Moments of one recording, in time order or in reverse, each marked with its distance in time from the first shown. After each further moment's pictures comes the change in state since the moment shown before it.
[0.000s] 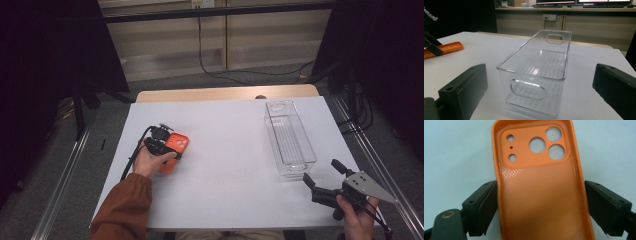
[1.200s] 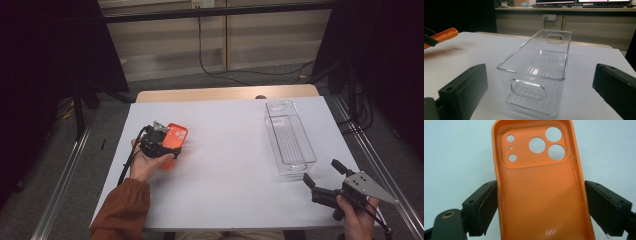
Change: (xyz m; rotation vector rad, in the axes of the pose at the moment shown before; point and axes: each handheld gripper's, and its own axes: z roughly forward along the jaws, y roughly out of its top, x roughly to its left) left arm -0.015 -0.012 -0.033 -0.254 0.066 0.055; right arm 0.001 0.000 -0.001 -0.001 -0.004 -0.001
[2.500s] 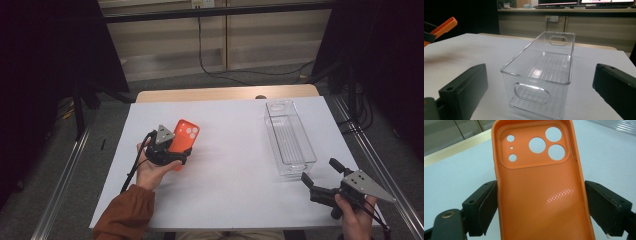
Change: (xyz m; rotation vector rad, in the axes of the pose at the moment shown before) left arm -0.040 -0.003 -0.020 -0.238 -0.042 0.113; right arm 0.002 0.002 0.004 -0.007 0.020 0.002
